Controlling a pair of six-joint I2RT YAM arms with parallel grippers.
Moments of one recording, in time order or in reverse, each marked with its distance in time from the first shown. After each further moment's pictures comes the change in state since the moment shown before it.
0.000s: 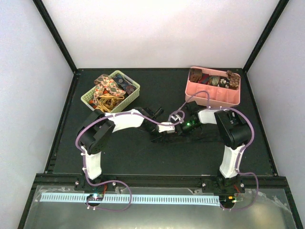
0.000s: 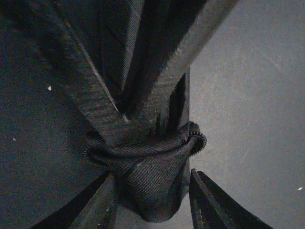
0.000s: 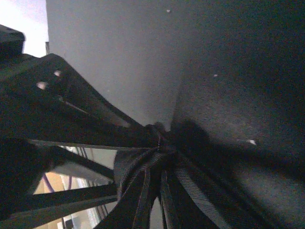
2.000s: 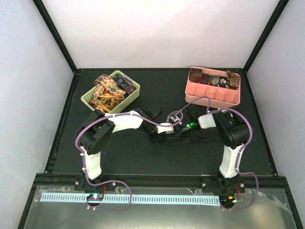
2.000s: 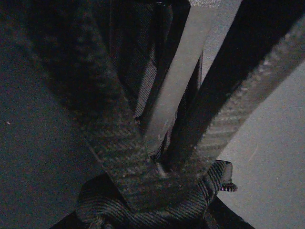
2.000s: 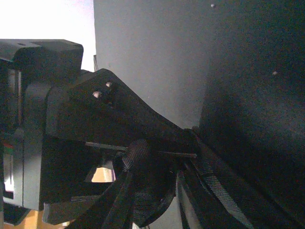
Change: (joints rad) left arm 0.005 -0.007 -0.048 0.051 -0.003 -0.037; right arm 0.011 0.016 -0.110 0.301 -0.173 0.253
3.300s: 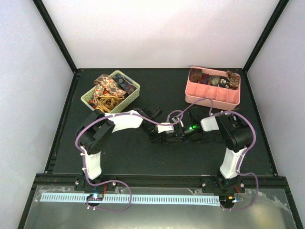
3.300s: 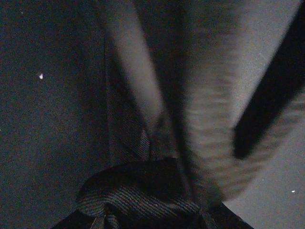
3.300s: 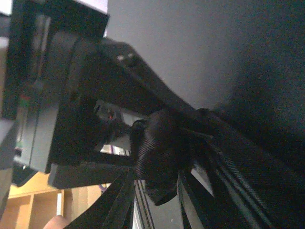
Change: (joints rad) left arm 0.010 0.003 0.009 -0.013 0.038 -0.015; right arm -0.013 -0.046 -0.064 0.012 -0.041 -0.072
